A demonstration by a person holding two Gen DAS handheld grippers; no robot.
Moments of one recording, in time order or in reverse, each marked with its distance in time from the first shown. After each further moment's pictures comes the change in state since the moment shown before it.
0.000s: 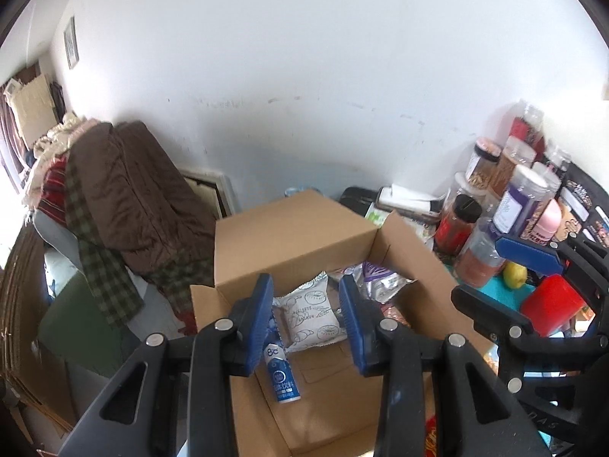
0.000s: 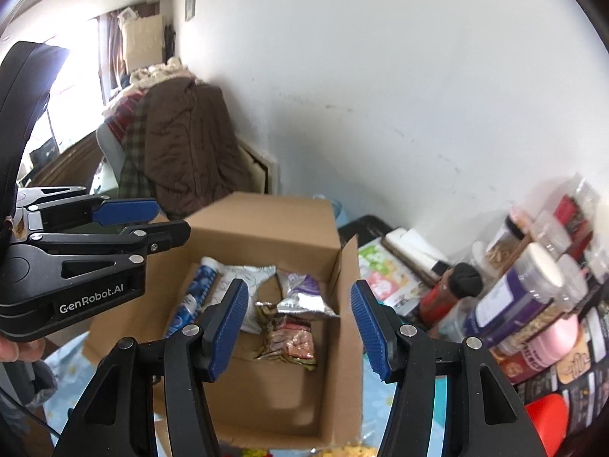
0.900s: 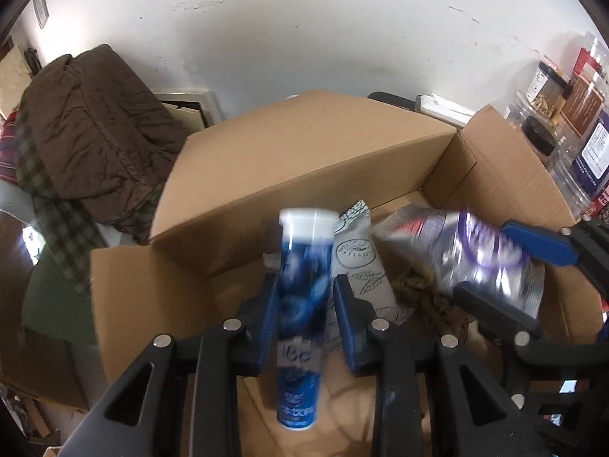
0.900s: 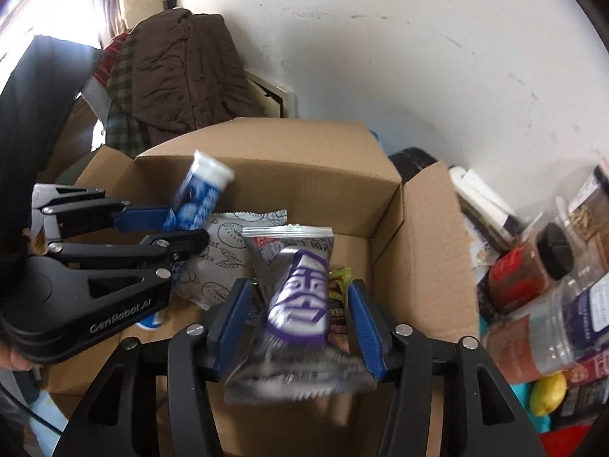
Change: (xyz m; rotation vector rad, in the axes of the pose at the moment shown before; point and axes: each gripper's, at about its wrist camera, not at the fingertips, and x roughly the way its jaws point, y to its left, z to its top) left arm 0.161 0.021 -0.039 0.008 0.303 0.009; right arm 0.135 0.006 -0.029 -0.019 0.235 0.071
